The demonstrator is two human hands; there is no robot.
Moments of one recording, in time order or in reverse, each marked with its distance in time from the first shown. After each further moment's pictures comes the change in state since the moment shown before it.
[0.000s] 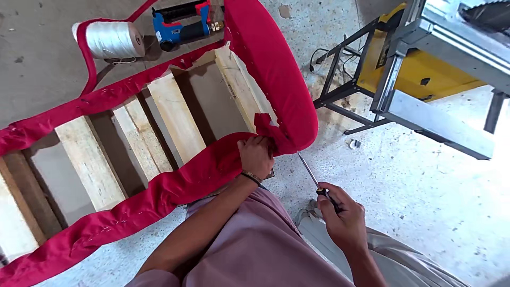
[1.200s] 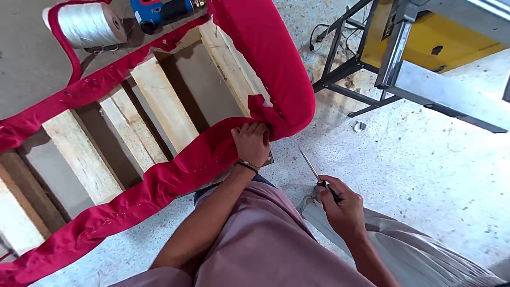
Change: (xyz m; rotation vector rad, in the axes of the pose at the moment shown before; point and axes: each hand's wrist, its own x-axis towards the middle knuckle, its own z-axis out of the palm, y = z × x) left_hand -0.011 -0.004 0.018 0.034 0.166 0.042; right_hand -0.027 0.035 0.005 -0.056 -0.022 0.089
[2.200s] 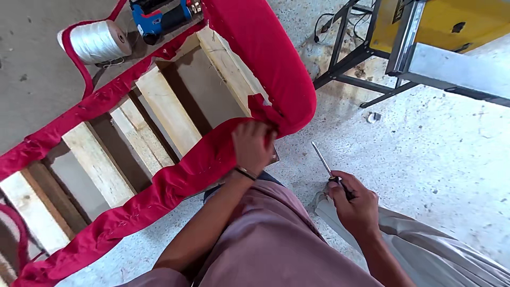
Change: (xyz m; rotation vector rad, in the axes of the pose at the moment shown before) left_hand -0.005 0.004 -0.042 -0.050 -0.177 0.037; right_hand -0.005 0.007 -0.002 0.032 0.059 -0.011
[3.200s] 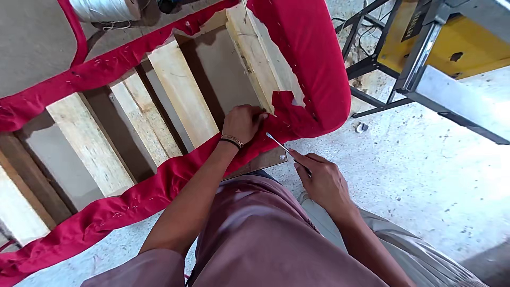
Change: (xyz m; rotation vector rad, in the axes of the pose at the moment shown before) left_hand 0.060 -0.098 -0.027 -0.107 -0.313 -0.102; right_hand 0.070 -0.086 0.066 -0.410 -0.359 -0.209
